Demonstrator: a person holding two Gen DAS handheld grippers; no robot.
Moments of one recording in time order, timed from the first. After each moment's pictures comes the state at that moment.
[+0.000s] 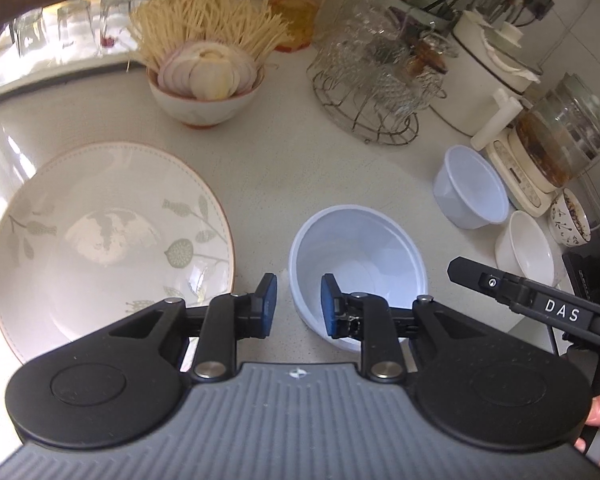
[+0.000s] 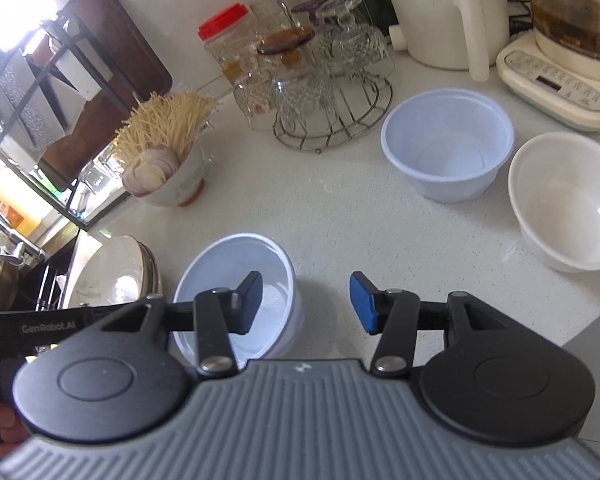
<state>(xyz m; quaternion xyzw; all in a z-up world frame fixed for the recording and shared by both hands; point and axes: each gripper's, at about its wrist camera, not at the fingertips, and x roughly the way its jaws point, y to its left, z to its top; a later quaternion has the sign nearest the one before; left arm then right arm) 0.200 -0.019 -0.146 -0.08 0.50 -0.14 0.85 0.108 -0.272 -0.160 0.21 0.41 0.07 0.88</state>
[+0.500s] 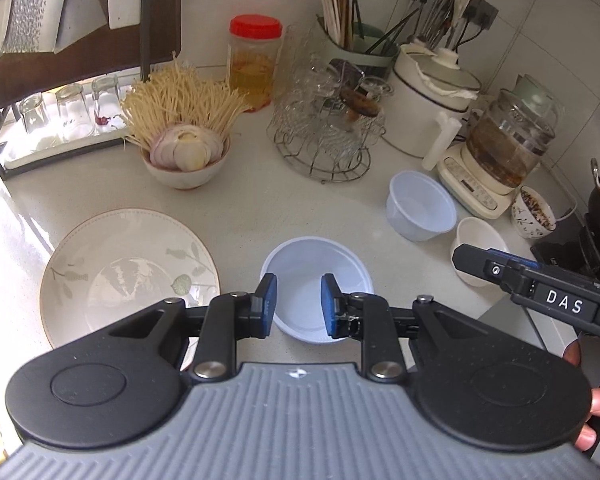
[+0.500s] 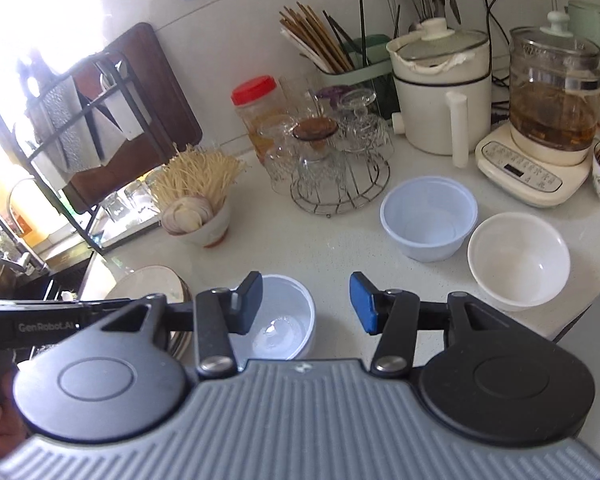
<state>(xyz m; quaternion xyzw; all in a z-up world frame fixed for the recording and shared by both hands) 0.150 -0.027 -0.068 -0.04 0.44 -0.17 0.88 0.055 -0.265 -0.088 0.17 0.34 0.05 0.93</state>
